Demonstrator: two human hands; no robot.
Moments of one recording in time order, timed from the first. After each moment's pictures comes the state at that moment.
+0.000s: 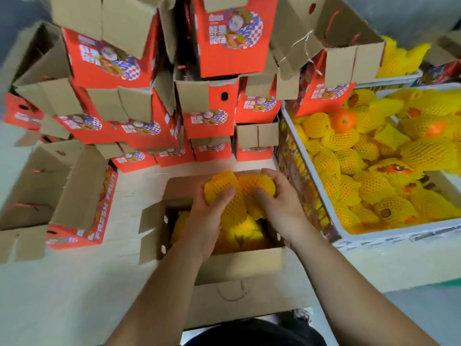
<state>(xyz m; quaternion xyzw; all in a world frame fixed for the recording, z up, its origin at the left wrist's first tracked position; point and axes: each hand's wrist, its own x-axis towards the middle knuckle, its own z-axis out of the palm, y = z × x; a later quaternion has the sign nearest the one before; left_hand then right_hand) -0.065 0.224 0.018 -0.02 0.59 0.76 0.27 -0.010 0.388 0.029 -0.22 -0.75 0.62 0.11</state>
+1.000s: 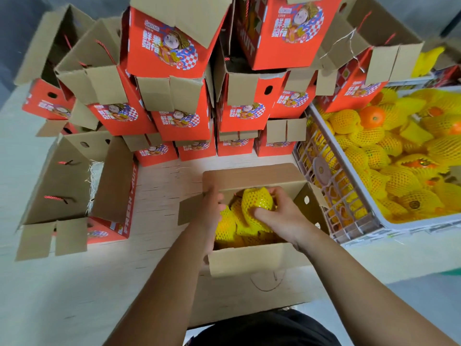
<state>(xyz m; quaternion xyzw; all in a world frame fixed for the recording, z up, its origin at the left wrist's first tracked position) -0.110 0.129 0.000 -0.14 0.66 0.63 0.39 -0.028 0.294 0.006 -0.27 -0.76 0.59 -0.05</state>
